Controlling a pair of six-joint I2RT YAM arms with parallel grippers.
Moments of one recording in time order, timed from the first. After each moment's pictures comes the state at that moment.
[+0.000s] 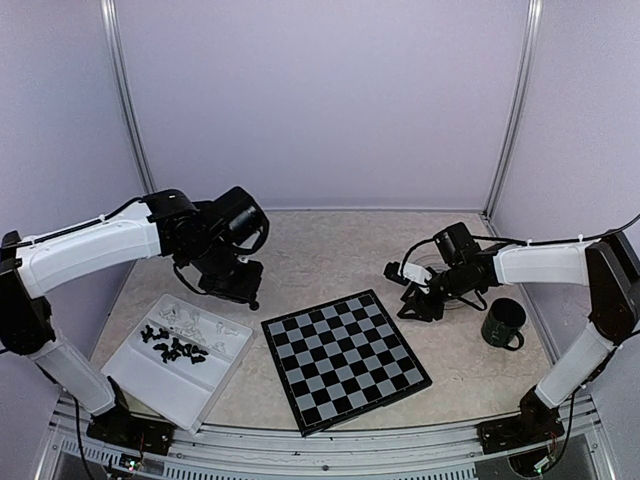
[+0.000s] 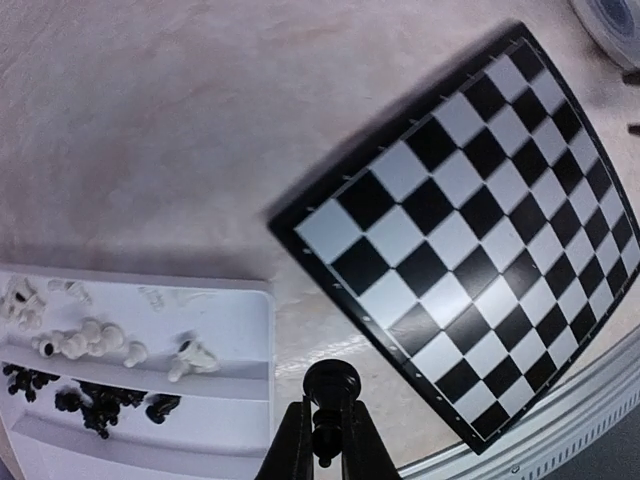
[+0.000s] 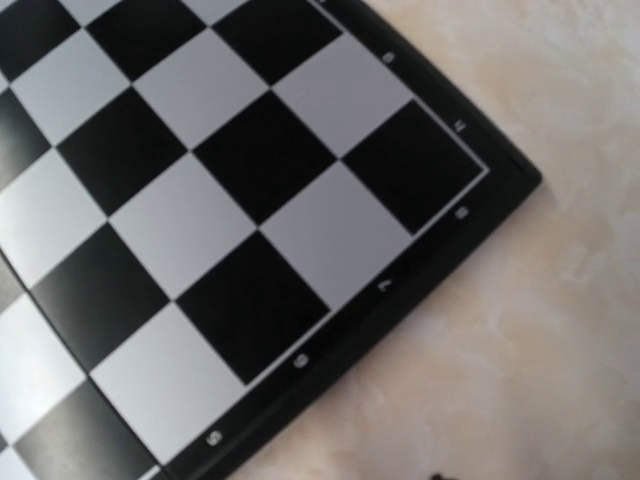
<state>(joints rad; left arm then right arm) -0.83 1.53 1.38 -1.06 -0.11 -0.54 0.48 1.58 0.89 -0.31 -0.42 -0.66</state>
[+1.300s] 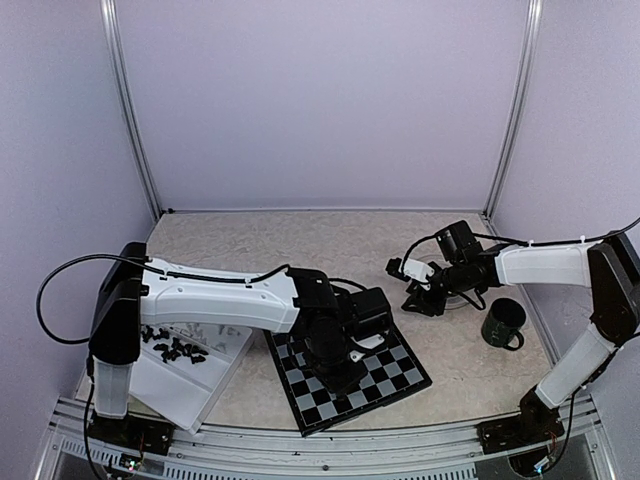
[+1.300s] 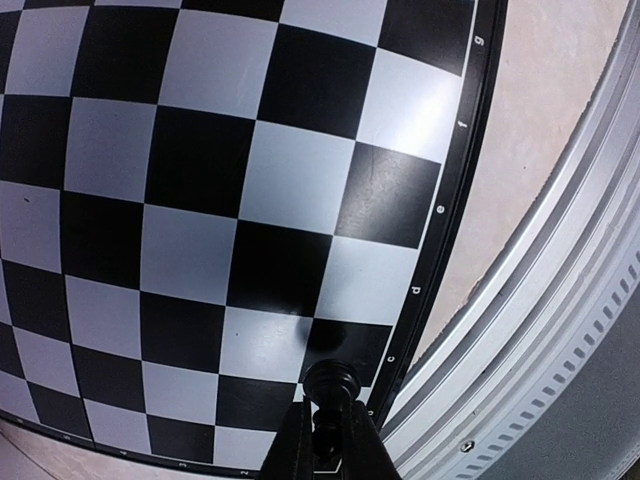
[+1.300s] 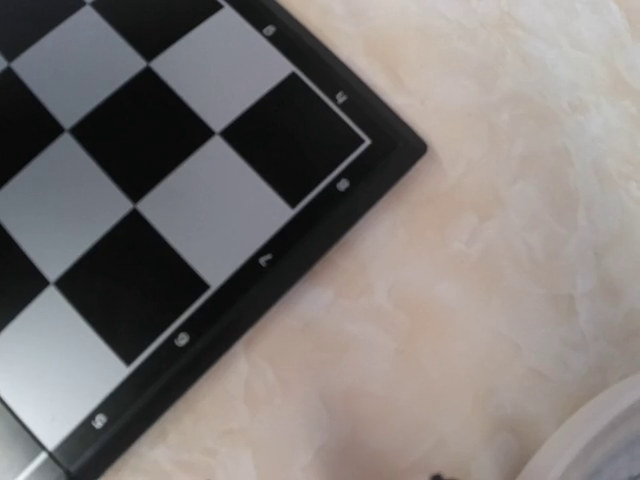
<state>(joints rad) -1.28 2.09 1.71 -1.00 0.10 -0.32 0.47 1.57 0.88 -0.26 -0.28 -0.67</state>
